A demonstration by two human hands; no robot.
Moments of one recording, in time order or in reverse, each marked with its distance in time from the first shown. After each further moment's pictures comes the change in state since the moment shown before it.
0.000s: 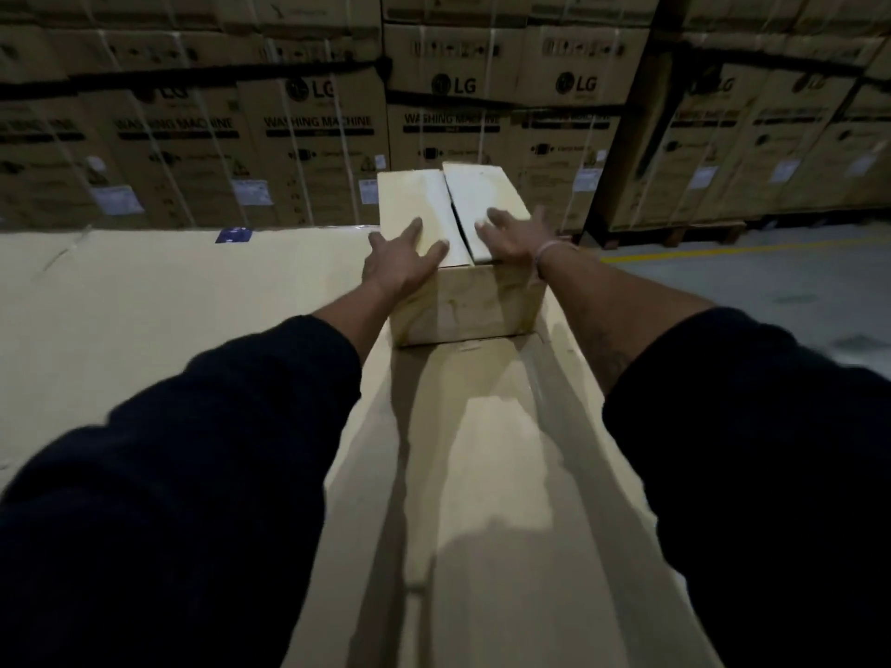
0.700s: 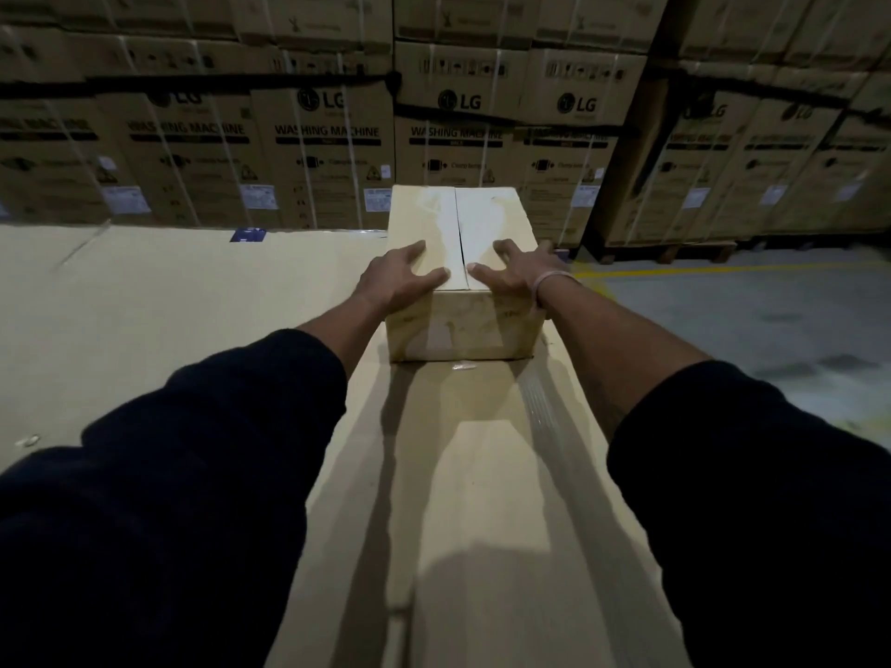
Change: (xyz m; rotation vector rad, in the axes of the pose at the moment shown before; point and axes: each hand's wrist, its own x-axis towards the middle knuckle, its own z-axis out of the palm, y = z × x) left_hand -0.032 -0.029 -0.019 -0.112 -0.050 0.123; right_hand -0.064 -0.011 0.006 -0.063 -0.066 0.058
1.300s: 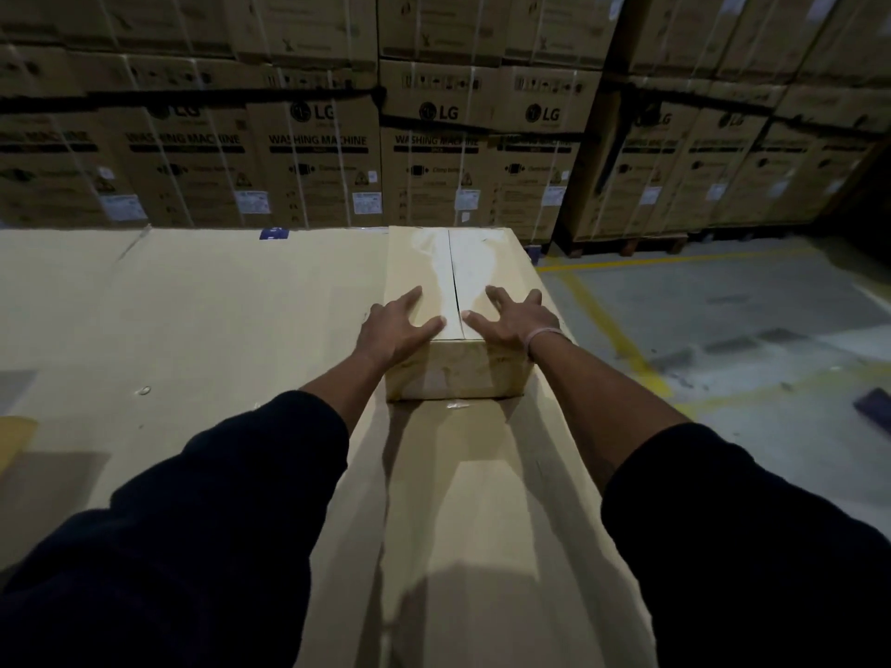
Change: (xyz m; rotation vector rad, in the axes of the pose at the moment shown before) left_hand -0.186 -0.034 -0.026 0.039 -0.041 0.025; right_hand -0.197 -0.024 0.043 0.050 -0.023 0.078
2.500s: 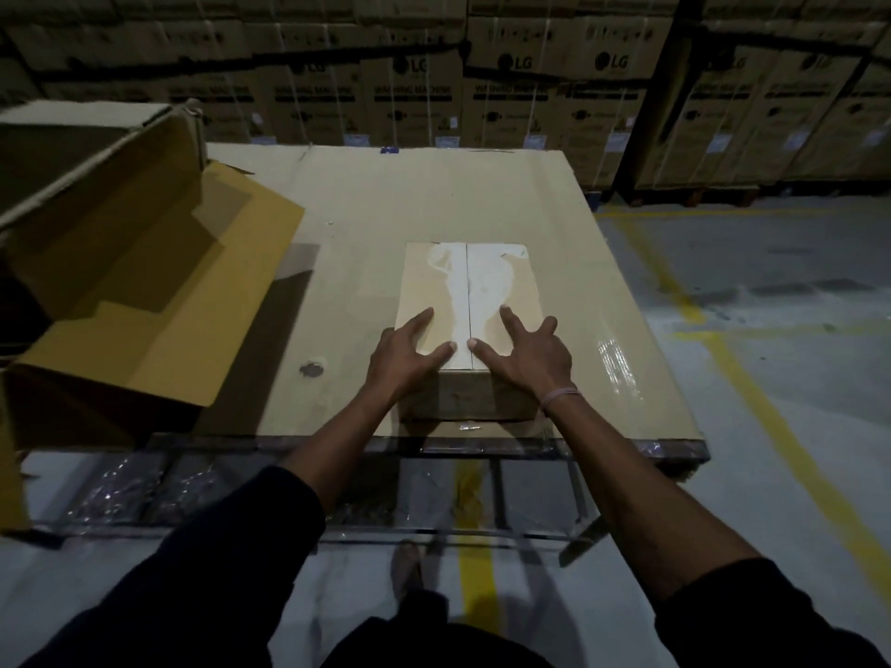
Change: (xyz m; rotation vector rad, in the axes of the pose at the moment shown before) left_hand -0.608 0.002 -0.035 -0.105 0.115 -0.154; right_hand -0.572 0.036 0.116 0.047 0.116 -0.170
